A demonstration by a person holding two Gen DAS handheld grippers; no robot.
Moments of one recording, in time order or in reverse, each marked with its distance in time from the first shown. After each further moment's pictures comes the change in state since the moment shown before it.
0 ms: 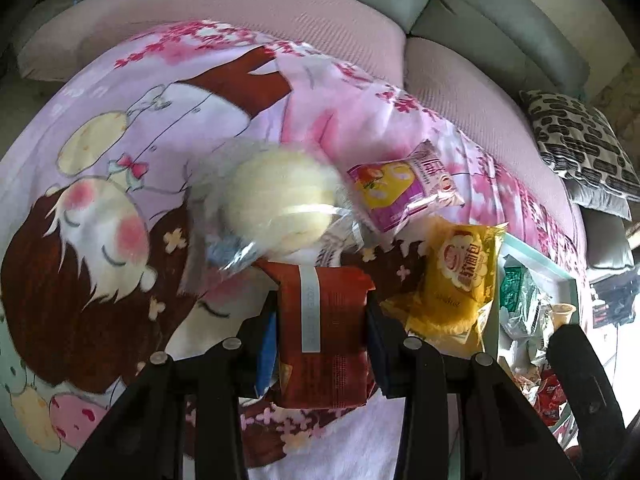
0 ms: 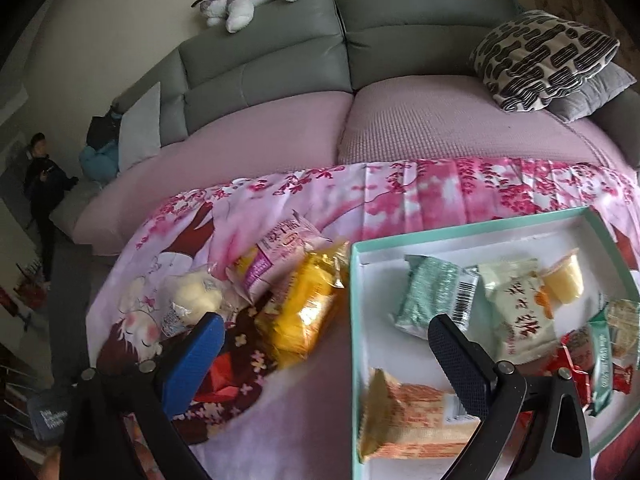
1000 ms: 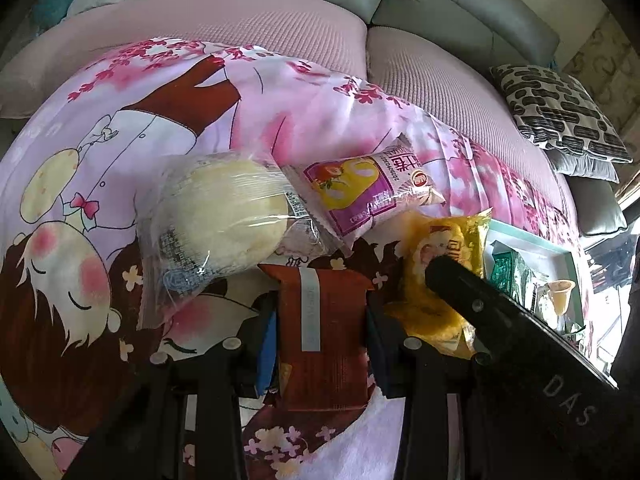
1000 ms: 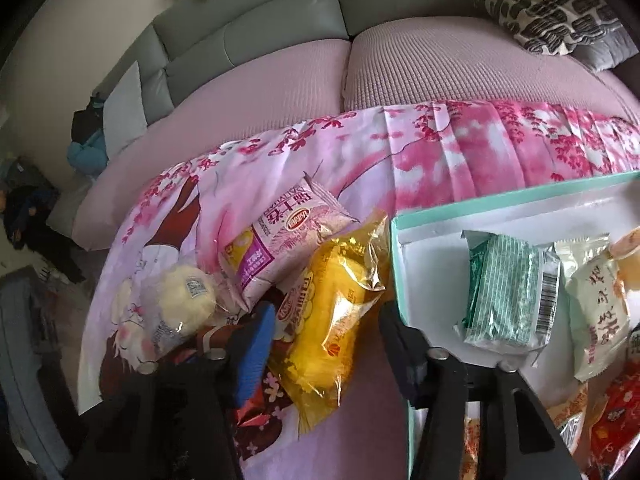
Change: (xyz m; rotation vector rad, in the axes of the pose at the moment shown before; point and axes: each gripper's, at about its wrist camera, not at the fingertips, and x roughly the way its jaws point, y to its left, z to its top) left arm 0.014 -0.014 0.007 0.120 0.005 -0.039; right arm 0.075 0.006 0.010 0.102 0.188 0.040
